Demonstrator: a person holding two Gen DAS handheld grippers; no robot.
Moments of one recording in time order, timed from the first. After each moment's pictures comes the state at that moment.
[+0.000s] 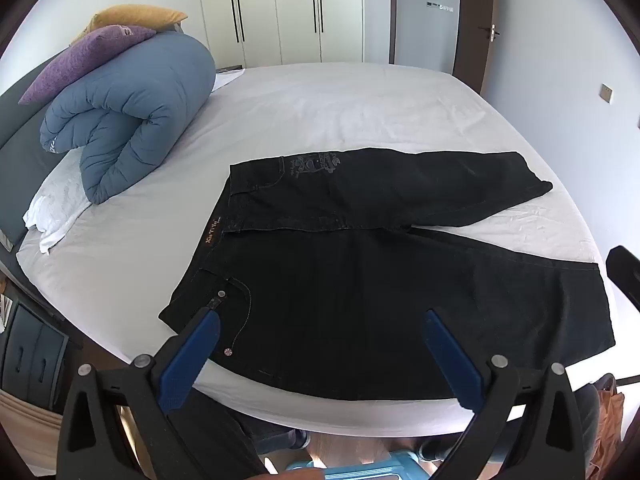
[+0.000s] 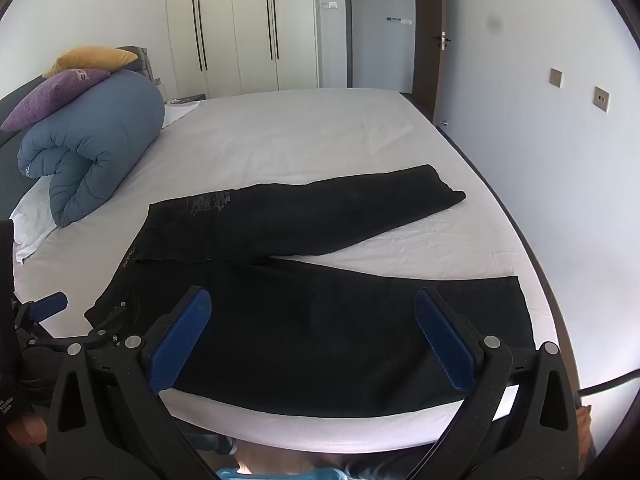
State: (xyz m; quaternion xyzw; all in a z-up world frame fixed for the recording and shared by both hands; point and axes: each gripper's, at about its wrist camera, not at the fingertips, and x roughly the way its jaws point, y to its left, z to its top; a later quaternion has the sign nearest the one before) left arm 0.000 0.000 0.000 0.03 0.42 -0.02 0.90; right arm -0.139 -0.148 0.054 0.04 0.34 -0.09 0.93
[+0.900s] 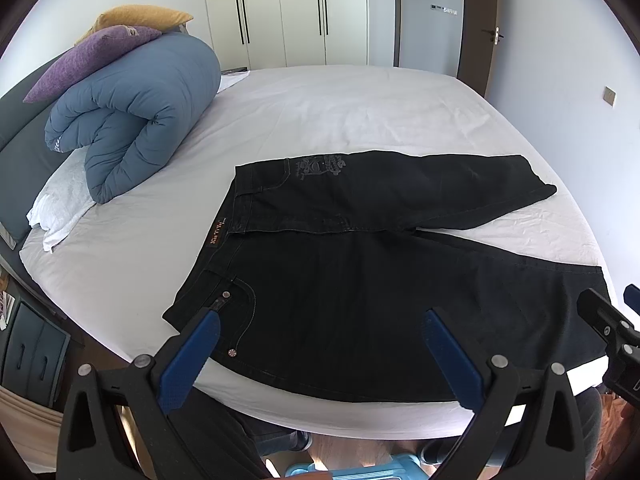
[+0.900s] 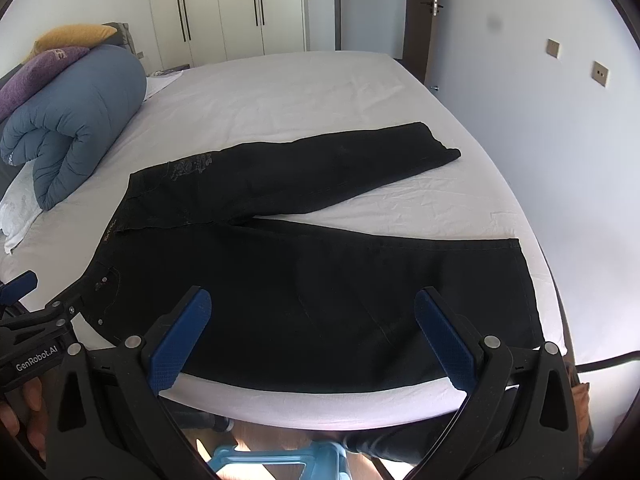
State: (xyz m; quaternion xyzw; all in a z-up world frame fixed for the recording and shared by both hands) left arm -0.002 0.005 0.005 0.03 0.42 -0.01 0.91; right arm -0.120 -0.155 0.011 0.05 0.41 -0.11 0.91
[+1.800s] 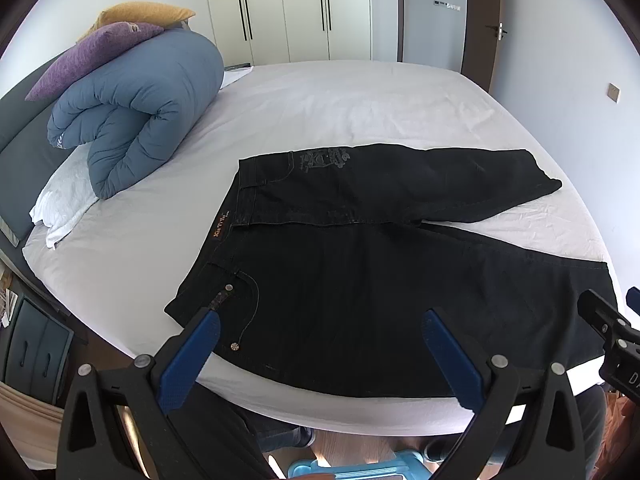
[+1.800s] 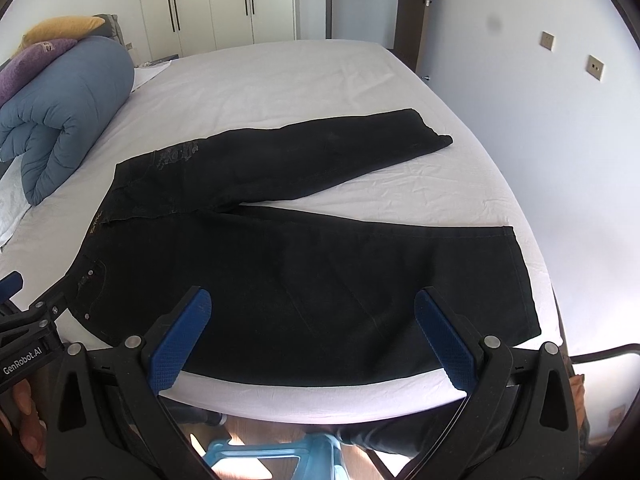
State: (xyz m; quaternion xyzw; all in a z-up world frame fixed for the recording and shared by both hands) left arm -0.005 0.009 -0.007 0.03 0.43 0.00 0.90; right arm -0.112 -0.154 -0.001 0.05 0.42 -0.13 0.90
